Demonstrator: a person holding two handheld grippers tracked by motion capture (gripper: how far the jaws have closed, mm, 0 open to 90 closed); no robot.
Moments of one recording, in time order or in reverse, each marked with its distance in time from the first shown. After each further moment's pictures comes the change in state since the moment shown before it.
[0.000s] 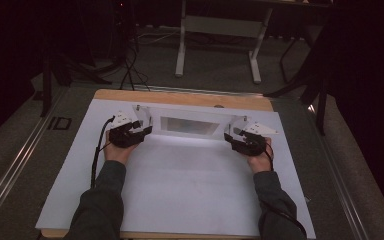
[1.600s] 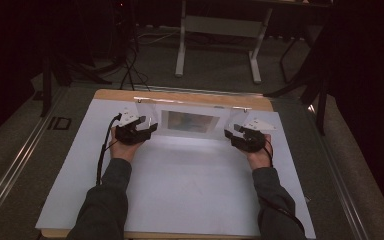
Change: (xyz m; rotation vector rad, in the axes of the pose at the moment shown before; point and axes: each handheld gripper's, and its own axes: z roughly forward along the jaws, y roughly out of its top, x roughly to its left) left arm -0.013 0.011 0.013 -0.012 0.065 0.035; right arm -0.002 0.011 0.006 0.025 -0.045 -0.004
